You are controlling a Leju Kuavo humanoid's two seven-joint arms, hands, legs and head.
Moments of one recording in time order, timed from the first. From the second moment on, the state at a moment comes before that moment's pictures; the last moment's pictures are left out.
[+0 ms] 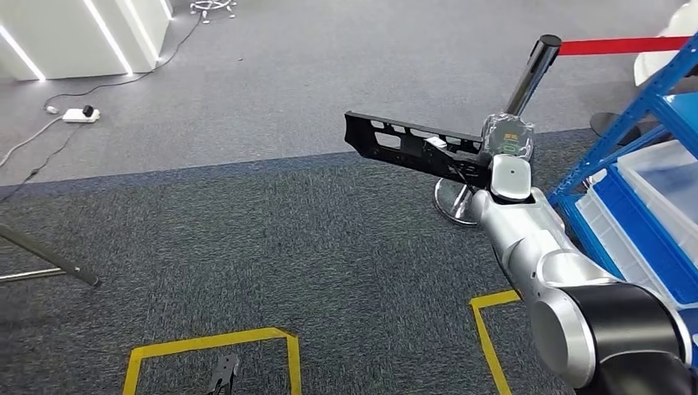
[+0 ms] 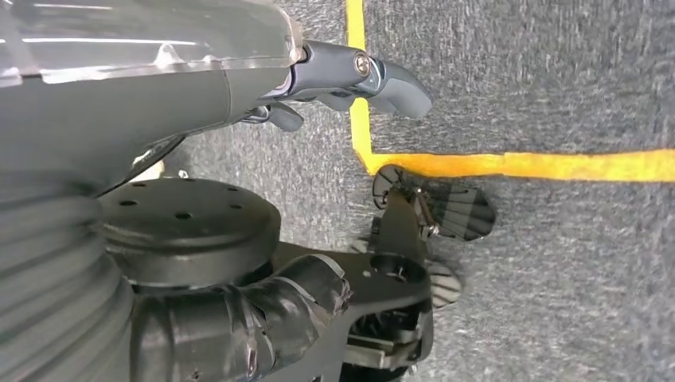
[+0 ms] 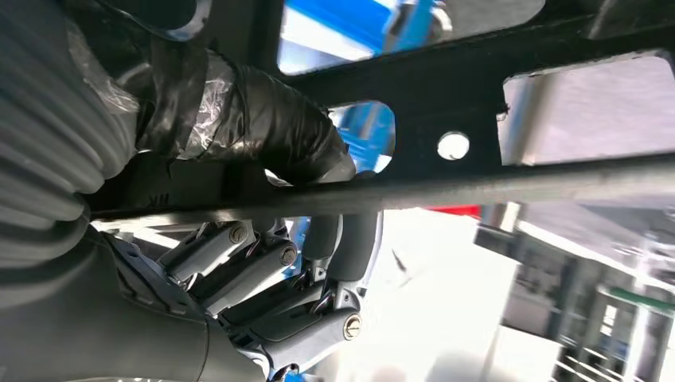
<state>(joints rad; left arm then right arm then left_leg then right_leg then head) -0.30 -0.32 1.40 -0.22 -1.27 0.13 -0.12 -1.14 0.00 0.17 -0.28 1.57 -0.37 0.17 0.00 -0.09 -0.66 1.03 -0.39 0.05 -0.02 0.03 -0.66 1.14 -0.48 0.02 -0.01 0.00</state>
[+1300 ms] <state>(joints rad) -0.29 -0.32 1.38 -0.22 -1.27 0.14 -0.11 -1.13 0.00 0.16 -0.28 1.57 -0.38 0.17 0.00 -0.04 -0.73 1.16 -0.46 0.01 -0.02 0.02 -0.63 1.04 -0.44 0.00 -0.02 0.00</state>
